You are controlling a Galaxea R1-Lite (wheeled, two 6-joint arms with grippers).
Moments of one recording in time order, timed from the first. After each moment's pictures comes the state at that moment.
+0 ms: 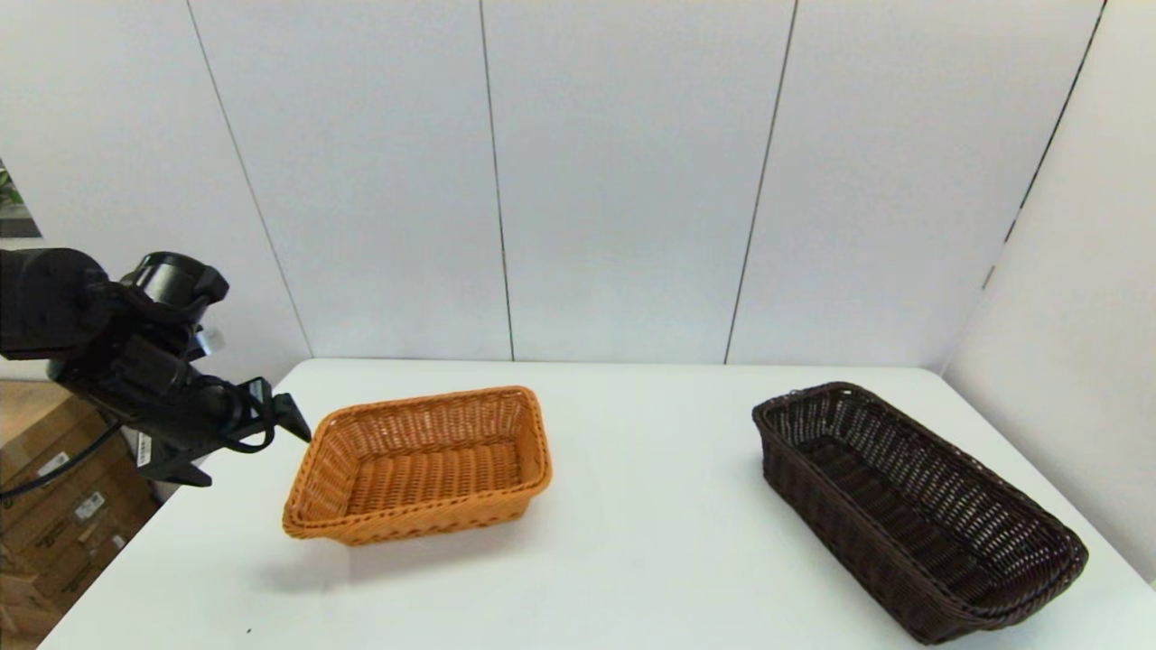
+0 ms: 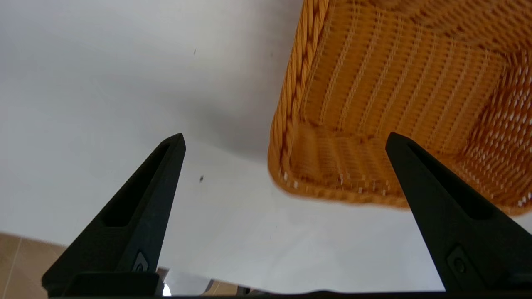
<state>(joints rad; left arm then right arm) 0.09 1.89 -1.26 0.58 -0.07 -0.42 0.00 0.00 0.00 0.00 0.00 0.00</state>
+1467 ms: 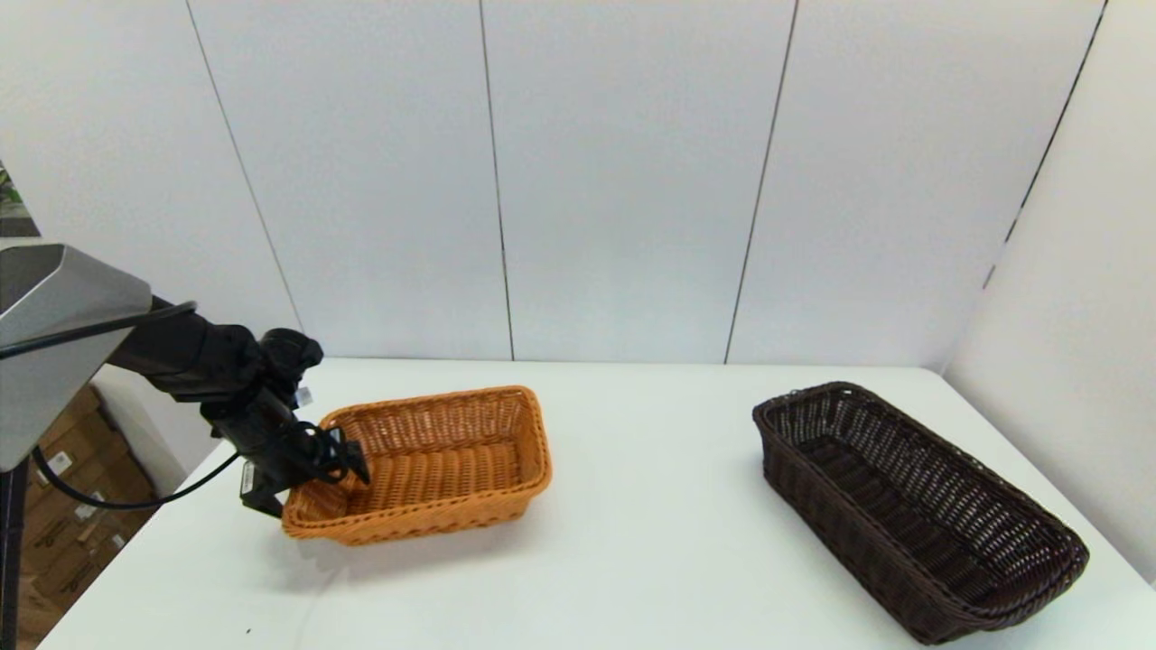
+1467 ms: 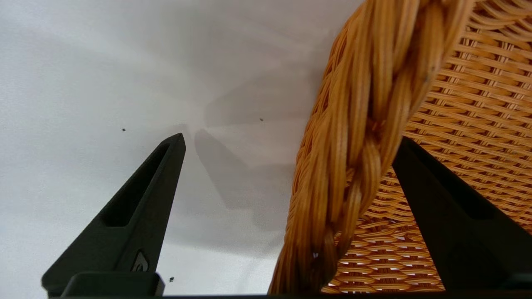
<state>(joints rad) 0.05 2.27 -1.35 0.46 -0.11 -0.39 0.00 0.00 0.00 0.00 0.00 0.00</state>
